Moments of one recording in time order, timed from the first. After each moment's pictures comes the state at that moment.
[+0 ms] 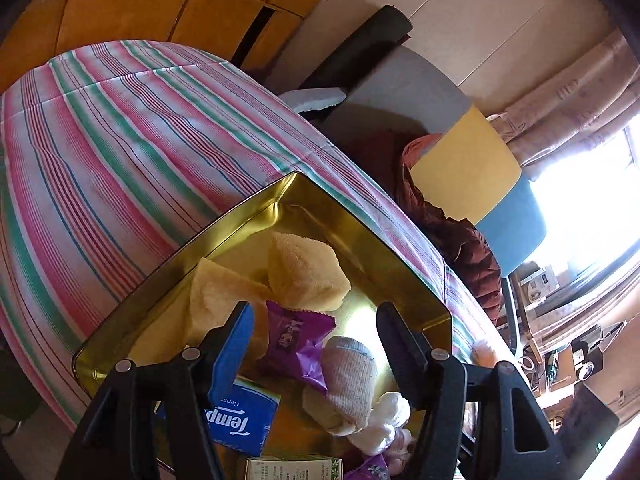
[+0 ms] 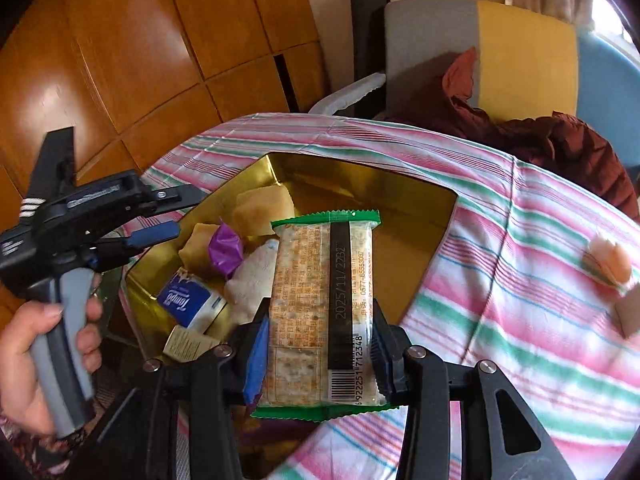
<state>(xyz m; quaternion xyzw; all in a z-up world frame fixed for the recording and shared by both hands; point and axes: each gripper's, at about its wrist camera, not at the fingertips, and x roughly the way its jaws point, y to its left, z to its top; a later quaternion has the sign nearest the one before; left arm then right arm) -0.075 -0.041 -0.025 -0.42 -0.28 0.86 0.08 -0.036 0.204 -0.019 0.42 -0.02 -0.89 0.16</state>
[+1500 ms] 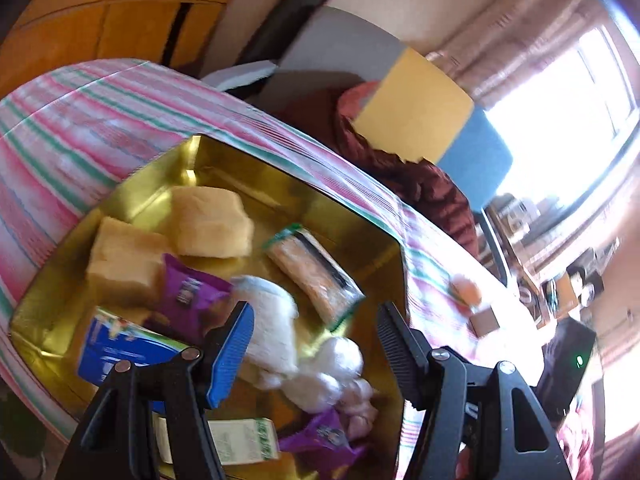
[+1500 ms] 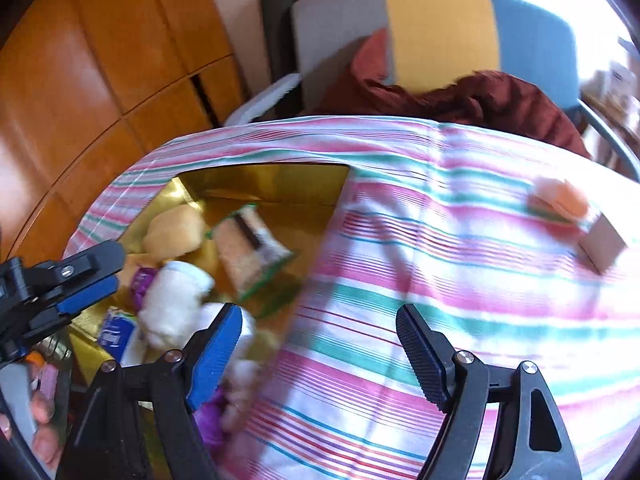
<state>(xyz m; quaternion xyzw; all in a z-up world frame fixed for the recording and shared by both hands) -0.048 0.041 -0.013 -0.43 -0.18 0.86 0.18 -0.025 0.276 -0.048 0.42 -0.11 -0.90 0.02</state>
